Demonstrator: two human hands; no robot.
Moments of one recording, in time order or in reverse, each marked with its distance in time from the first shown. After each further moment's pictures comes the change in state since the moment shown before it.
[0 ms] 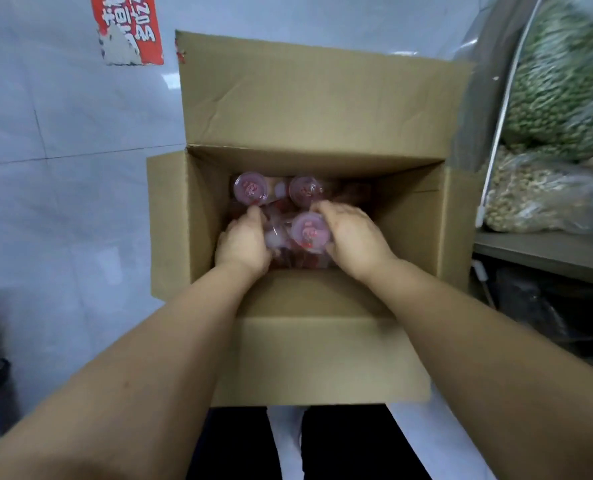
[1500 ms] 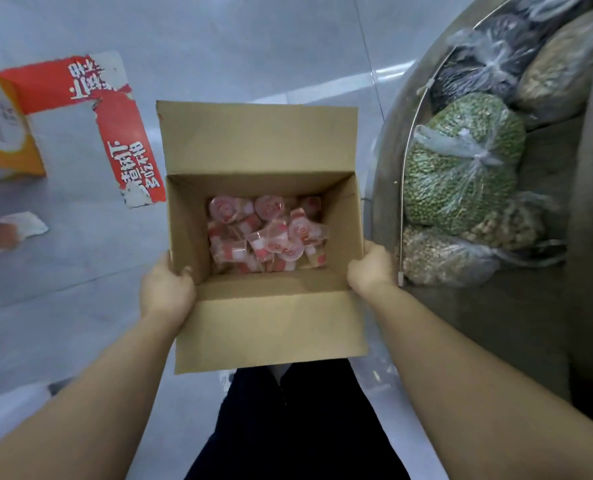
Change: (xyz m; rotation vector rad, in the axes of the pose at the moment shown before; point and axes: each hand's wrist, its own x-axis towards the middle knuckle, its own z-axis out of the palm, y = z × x) left_hand -0.010 0.052 -0.208 -0.251 0.200 -0.257; right_hand 0.006 -0.021 -0.210 0.669 0.085 0.979
